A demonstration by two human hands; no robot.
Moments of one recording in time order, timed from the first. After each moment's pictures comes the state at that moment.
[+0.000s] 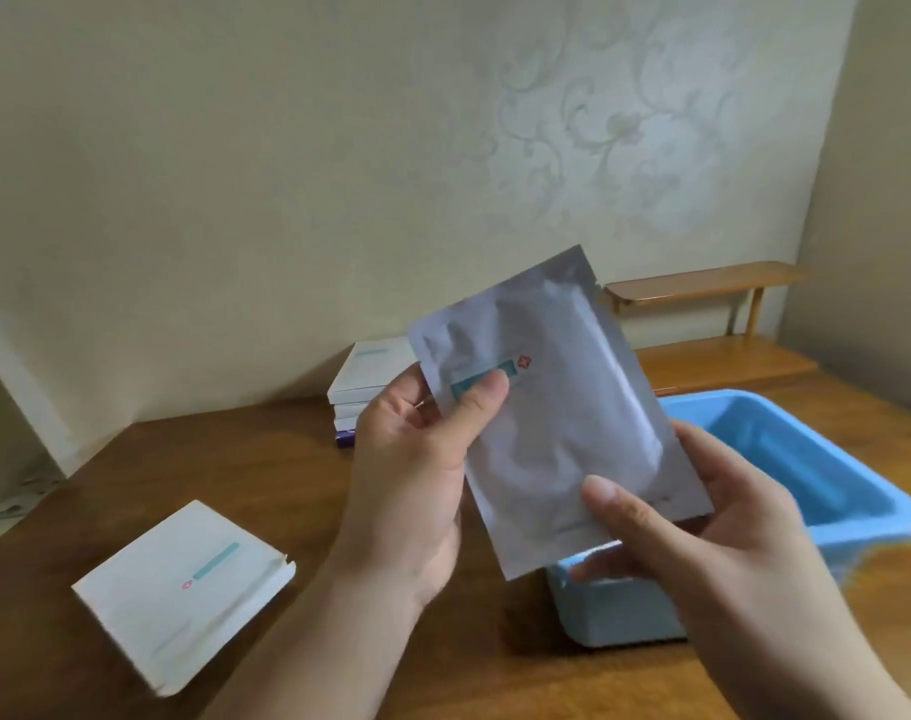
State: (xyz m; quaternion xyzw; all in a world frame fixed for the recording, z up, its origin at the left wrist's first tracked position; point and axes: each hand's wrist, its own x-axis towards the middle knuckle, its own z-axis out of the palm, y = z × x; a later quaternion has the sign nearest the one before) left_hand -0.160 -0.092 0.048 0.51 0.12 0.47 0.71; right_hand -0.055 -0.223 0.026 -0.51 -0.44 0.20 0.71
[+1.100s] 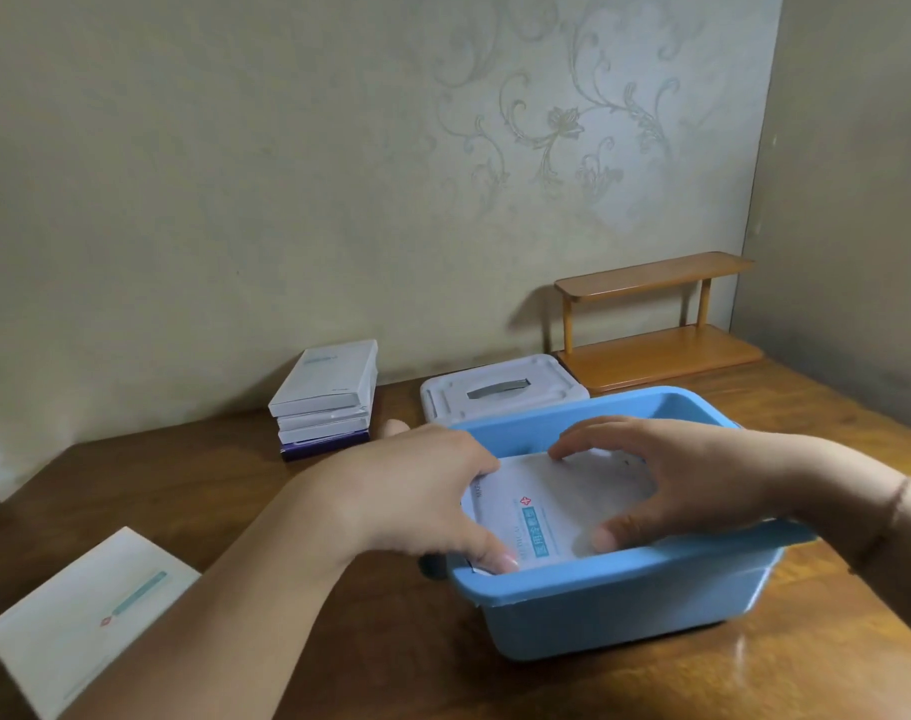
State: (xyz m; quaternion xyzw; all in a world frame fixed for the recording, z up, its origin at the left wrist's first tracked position) left_hand -0.113 -0.071 0.061 0.96 0.26 -0.09 0.04; right_hand 0.096 -0.199 0.033 -0.72 -0.65 0.23 0.11
